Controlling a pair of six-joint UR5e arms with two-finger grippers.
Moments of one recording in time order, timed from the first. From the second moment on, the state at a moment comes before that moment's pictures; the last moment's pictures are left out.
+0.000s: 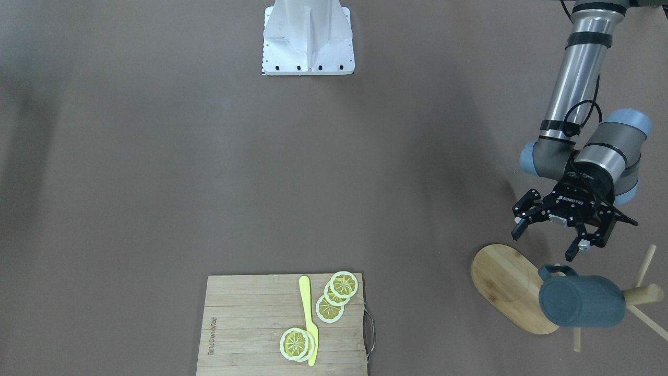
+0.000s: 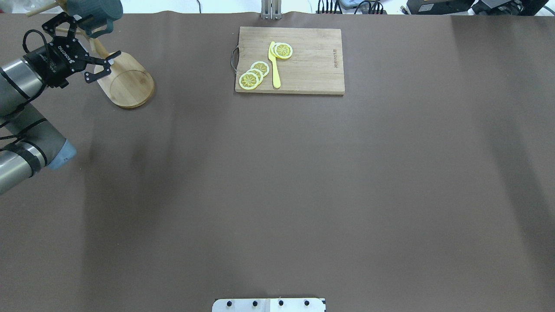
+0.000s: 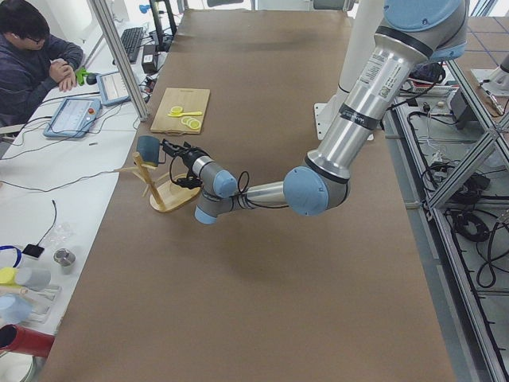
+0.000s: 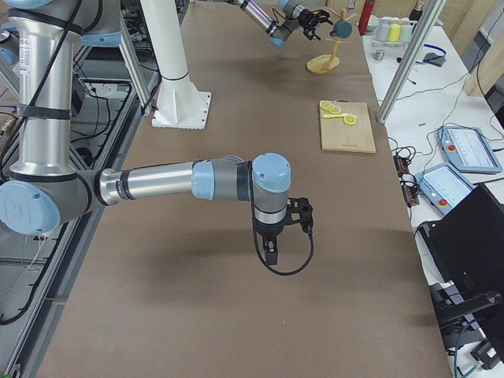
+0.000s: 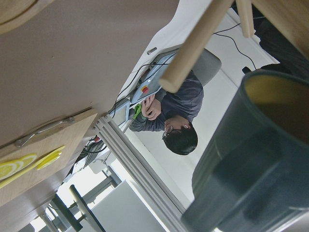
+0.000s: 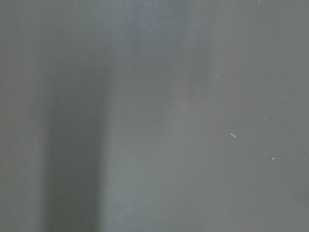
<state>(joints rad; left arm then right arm) -0.95 -2.07 -0.84 -3.83 -1.61 -3.04 1.62 -1.69 1.86 -1.74 2.25 -0.16</state>
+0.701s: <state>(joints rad) -0.95 -1.99 -1.08 -3.83 -1.62 -2.90 1.62 -1.68 1.86 -1.74 2.26 -0.16</state>
